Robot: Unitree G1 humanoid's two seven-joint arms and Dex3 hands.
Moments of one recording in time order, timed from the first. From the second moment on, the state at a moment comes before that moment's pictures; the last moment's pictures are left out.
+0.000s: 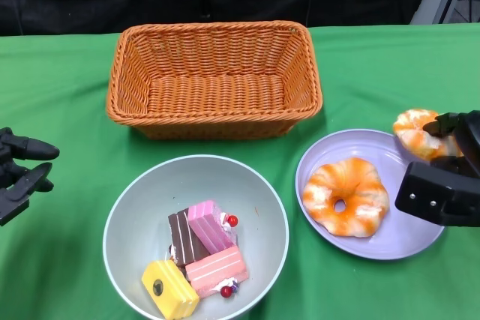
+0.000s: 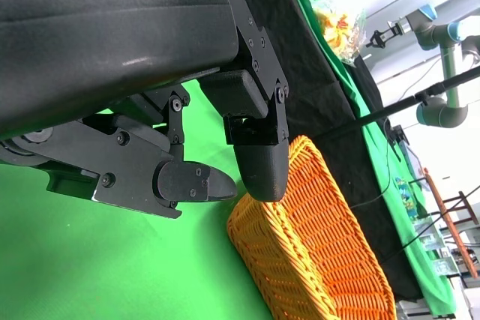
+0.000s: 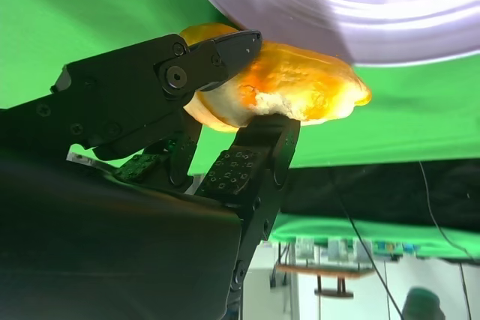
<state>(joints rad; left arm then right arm) -0.34 0.34 0.24 0.93 -0.07 -0.71 -0.19 -0.72 -0.39 0.44 1.18 -0.67 -0.23 -0.54</state>
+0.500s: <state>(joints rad) -0.34 0.35 0.24 0.93 -0.05 -0.72 -0.19 -0.71 -0.39 0.42 1.17 -0.67 -0.26 -0.60</state>
